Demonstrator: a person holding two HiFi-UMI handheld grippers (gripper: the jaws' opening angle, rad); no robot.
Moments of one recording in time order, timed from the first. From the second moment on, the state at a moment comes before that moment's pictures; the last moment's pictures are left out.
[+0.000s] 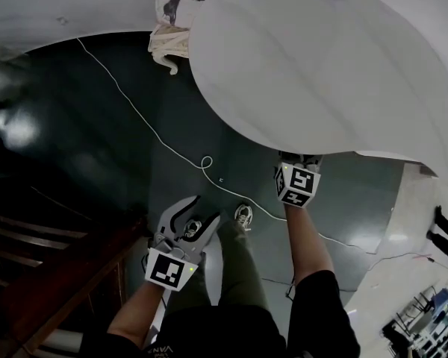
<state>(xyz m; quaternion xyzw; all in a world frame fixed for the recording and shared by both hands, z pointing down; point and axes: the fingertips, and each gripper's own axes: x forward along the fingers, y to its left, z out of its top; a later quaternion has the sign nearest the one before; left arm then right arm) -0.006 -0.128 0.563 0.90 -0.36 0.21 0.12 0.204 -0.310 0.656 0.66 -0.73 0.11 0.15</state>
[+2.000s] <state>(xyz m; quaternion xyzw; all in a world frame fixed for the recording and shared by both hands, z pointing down) -0.022 -0.031 0.449 0.95 -0.26 0.18 0.04 0.158 -0.034 0.483 0.70 -0.69 0.17 0.11</state>
